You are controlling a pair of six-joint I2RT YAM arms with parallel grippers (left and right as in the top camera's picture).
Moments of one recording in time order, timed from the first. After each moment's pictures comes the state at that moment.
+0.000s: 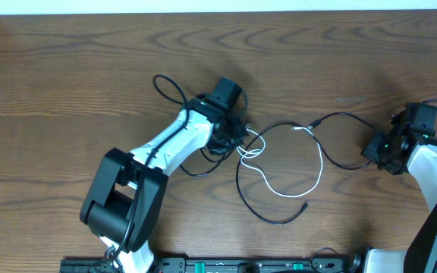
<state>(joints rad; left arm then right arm) -0.51 1.86 1.22 -0.65 0.29 -0.95 -0.29 1.53 0.80 -0.55 -0.10 0.28</state>
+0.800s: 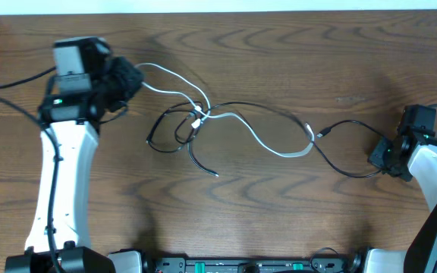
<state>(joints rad) 0.14 1.46 1.32 -0.66 0.39 -0.69 -0.30 1.53 0.80 -0.61 0.10 0.30</state>
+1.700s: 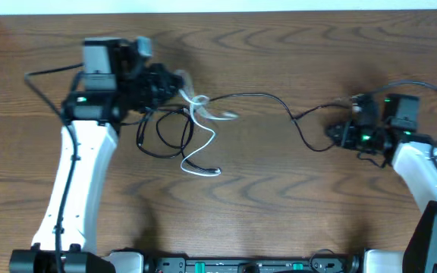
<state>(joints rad) -0.07 1.46 1.32 -0.68 0.62 -0.56 -0.14 1.53 0.81 -0.38 -0.59 0.08</state>
